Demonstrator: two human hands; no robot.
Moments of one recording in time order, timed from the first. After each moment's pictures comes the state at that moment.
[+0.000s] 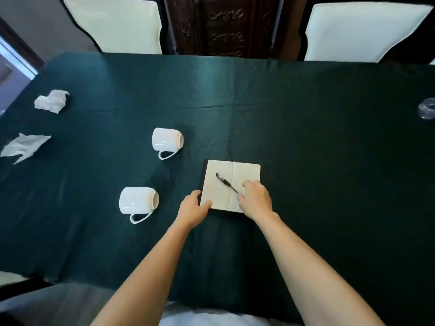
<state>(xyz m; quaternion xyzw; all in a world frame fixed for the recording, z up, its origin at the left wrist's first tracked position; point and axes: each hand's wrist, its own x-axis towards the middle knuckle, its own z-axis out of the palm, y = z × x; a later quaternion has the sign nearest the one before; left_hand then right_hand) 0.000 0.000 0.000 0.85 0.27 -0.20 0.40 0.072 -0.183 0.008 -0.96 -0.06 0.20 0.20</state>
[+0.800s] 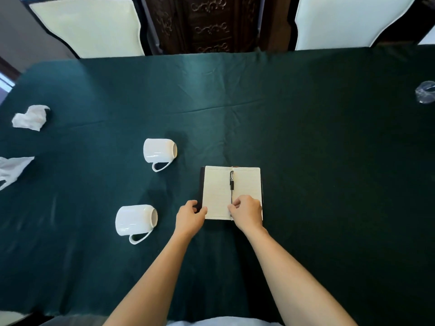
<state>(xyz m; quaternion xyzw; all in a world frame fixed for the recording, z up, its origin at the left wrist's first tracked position) 0.020 0.019 -0.019 0.82 0.33 -0.19 0.42 0.063 -0.148 -0.022 -0.89 0.14 0.24 0.36</state>
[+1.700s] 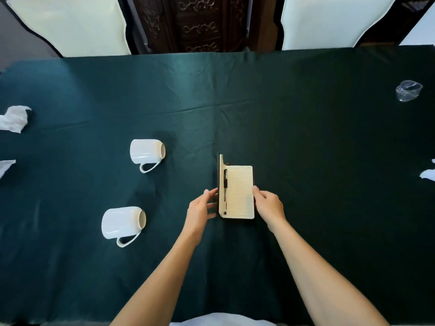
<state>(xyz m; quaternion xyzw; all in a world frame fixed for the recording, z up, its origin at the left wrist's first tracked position) 0.031 -0.038 0.002 0.66 0.28 -0.13 0.69 0.083 -0.234 -0.032 -0.81 0.27 0.21 0.47</state>
